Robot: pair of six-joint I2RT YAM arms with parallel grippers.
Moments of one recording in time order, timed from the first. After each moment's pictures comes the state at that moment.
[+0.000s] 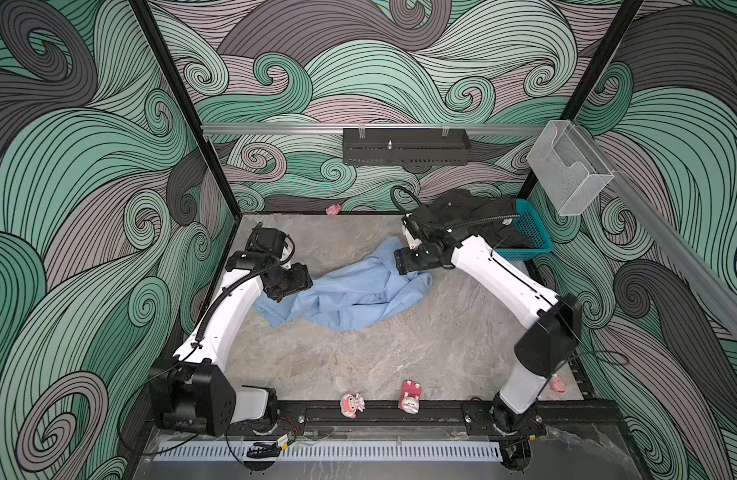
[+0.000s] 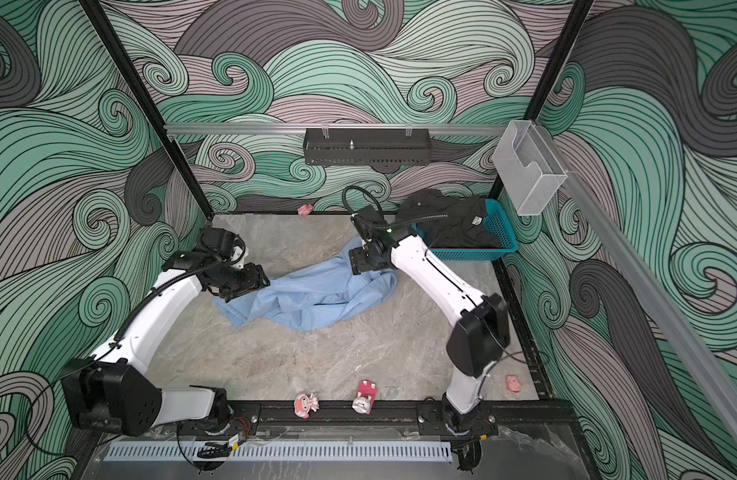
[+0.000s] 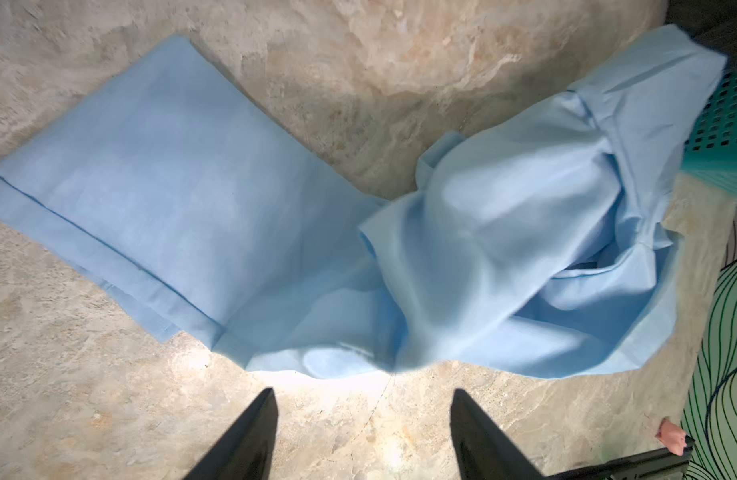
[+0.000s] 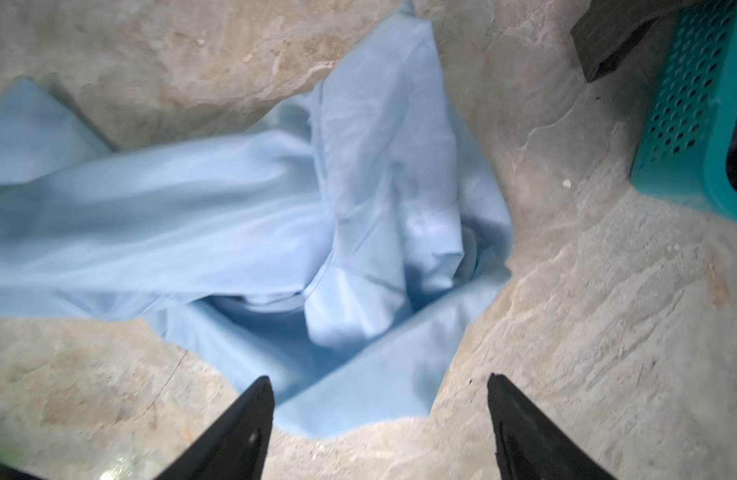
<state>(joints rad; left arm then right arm) -0.10 1.31 1.19 -1.02 0.22 -0.38 0.64 1.68 1.66 -1.08 0.10 0.32</state>
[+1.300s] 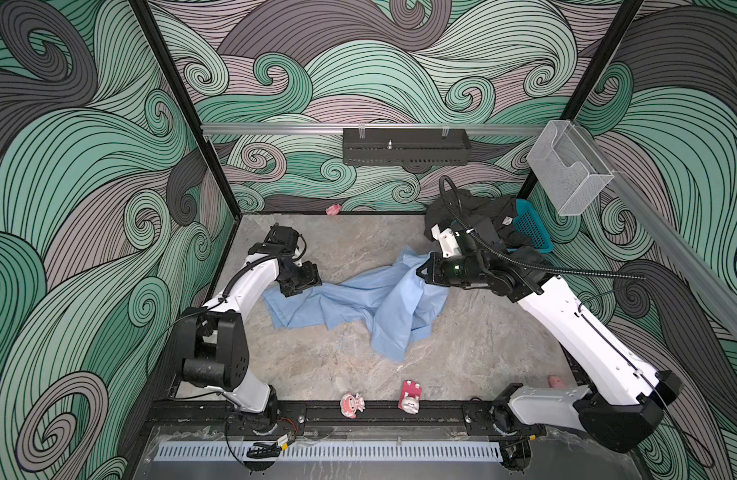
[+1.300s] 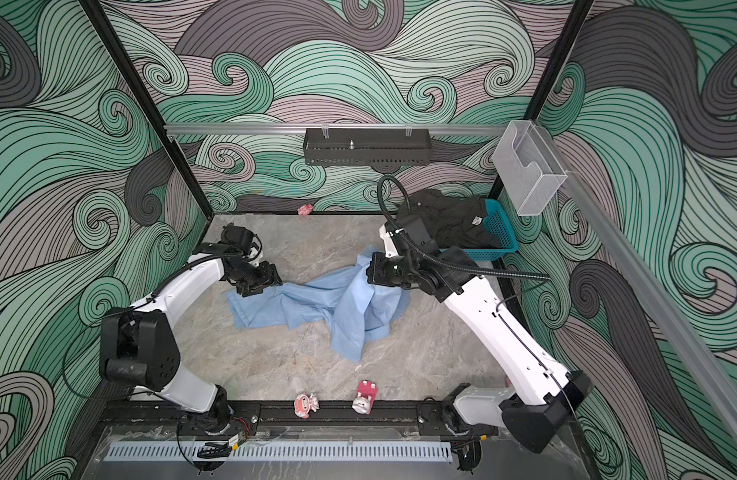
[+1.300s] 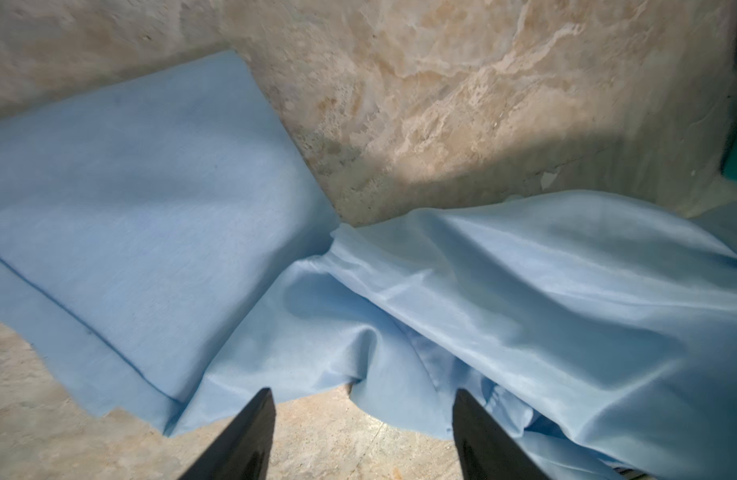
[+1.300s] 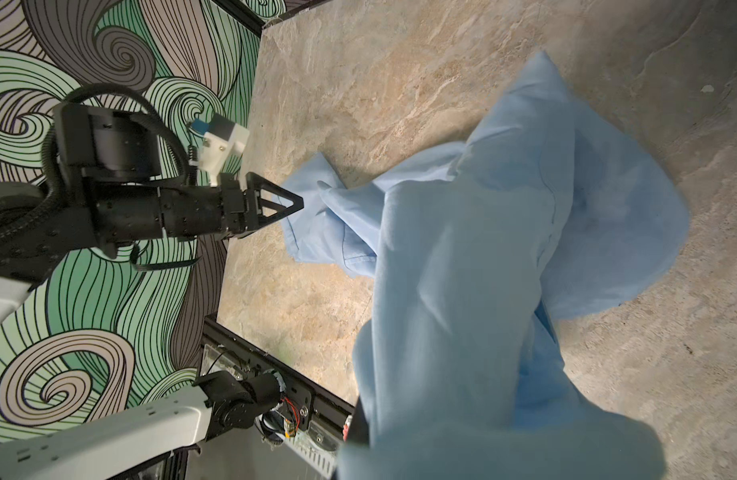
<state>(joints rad) -0.14 1.59 1.22 -0.91 0.26 -0.42 0.60 1.31 1.55 -1.05 -0.23 0.60</state>
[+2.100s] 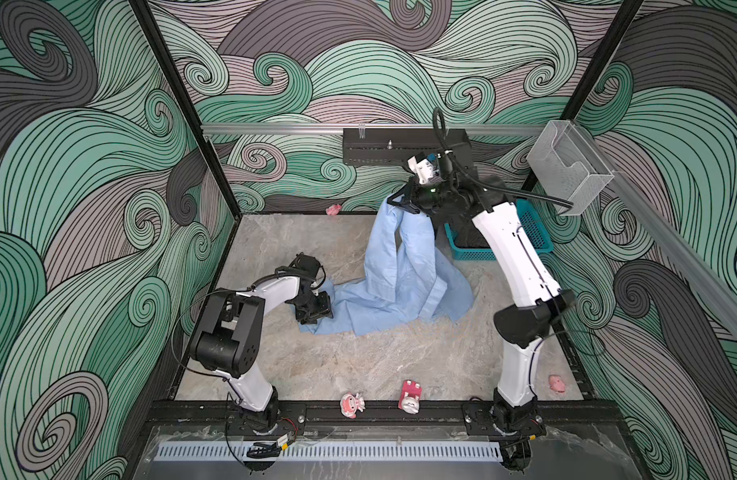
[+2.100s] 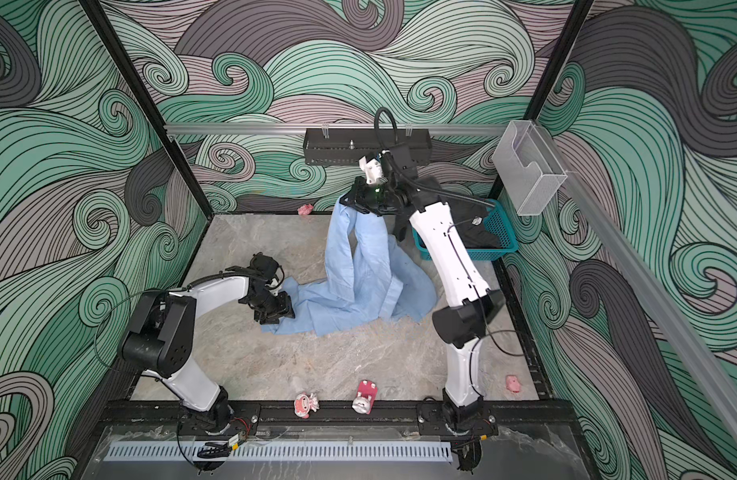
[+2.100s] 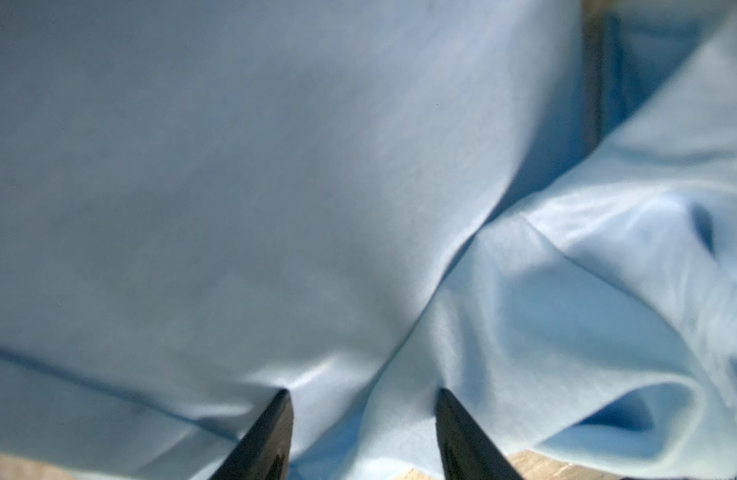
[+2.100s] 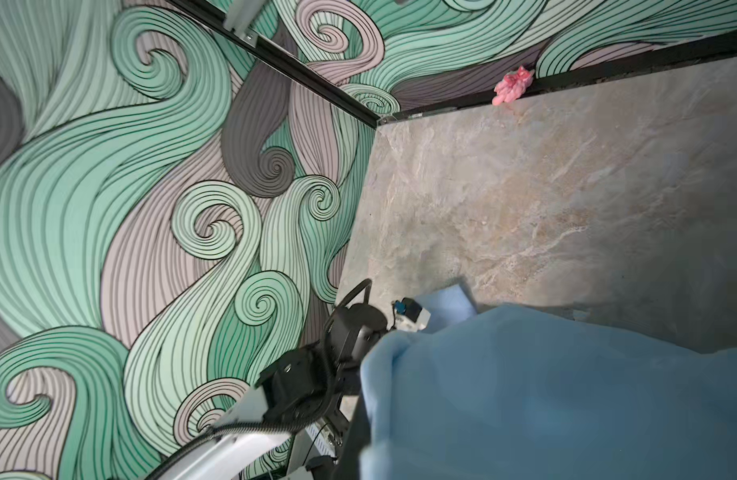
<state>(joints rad) -0.28 1.65 0.92 -0.73 0.27 -0.49 0.45 2.06 2.50 -1.07 -0.55 0.62</state>
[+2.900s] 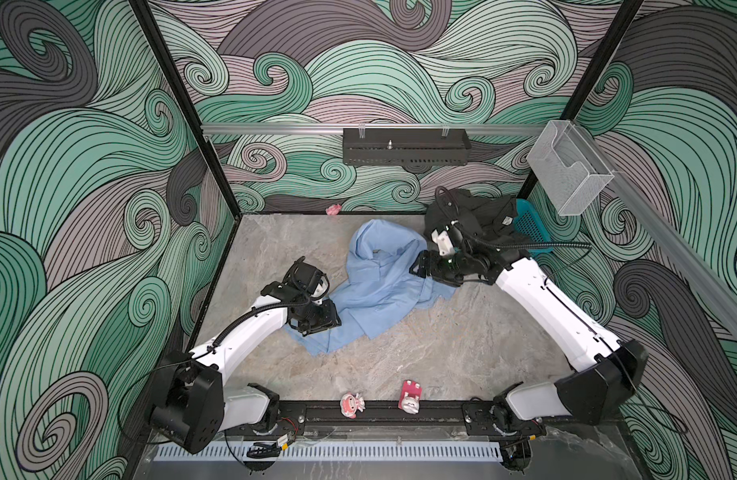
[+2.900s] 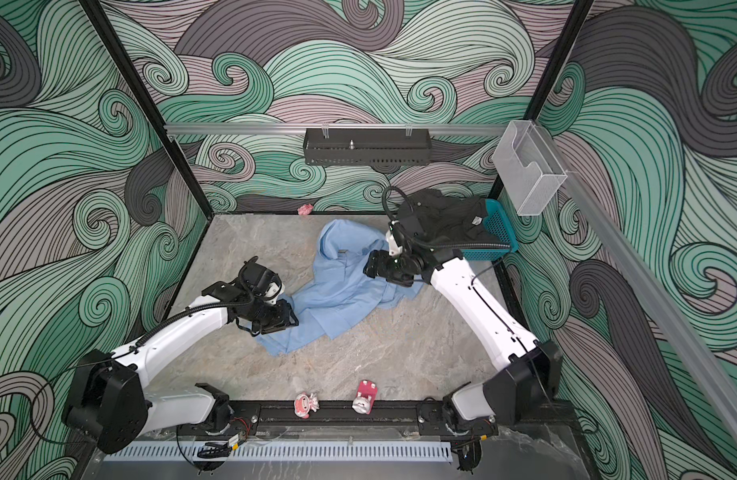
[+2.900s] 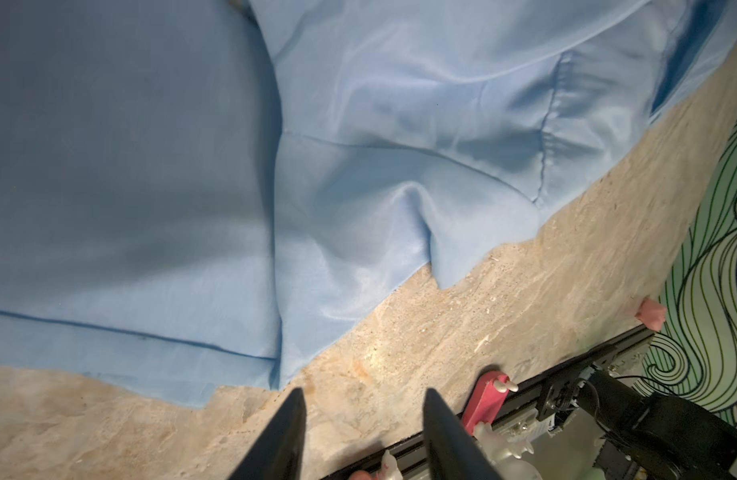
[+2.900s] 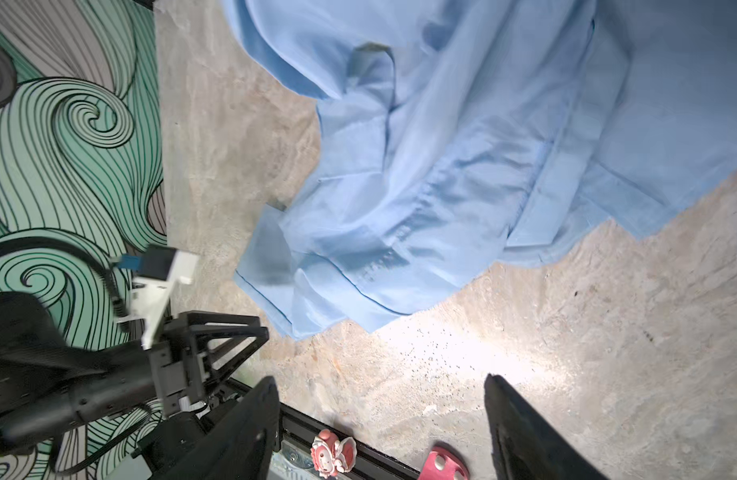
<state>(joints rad) -0.40 1.27 0.87 -0.82 0.35 -0.57 0.48 1.44 1.36 -0.94 -0.27 0.60</state>
